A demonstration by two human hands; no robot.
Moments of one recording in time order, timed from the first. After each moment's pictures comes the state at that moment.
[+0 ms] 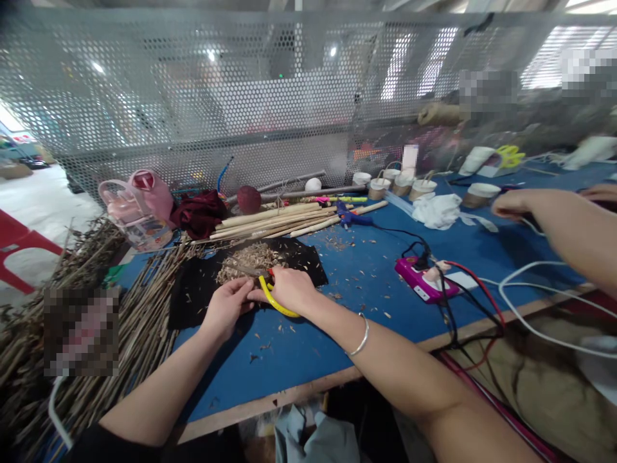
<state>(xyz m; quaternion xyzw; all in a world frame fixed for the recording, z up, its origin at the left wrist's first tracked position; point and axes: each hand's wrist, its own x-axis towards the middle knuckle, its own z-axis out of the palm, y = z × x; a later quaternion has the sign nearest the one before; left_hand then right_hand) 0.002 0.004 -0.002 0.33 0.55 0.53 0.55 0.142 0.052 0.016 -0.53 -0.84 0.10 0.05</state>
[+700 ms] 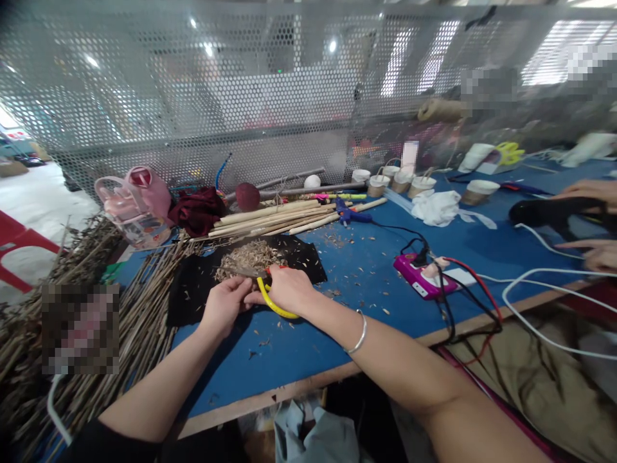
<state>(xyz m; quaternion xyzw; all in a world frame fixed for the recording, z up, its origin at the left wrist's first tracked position) 0.000 0.006 -0.010 0.37 0.55 0.53 0.53 0.140 0.047 0.014 -0.52 -0.85 0.09 0.04</state>
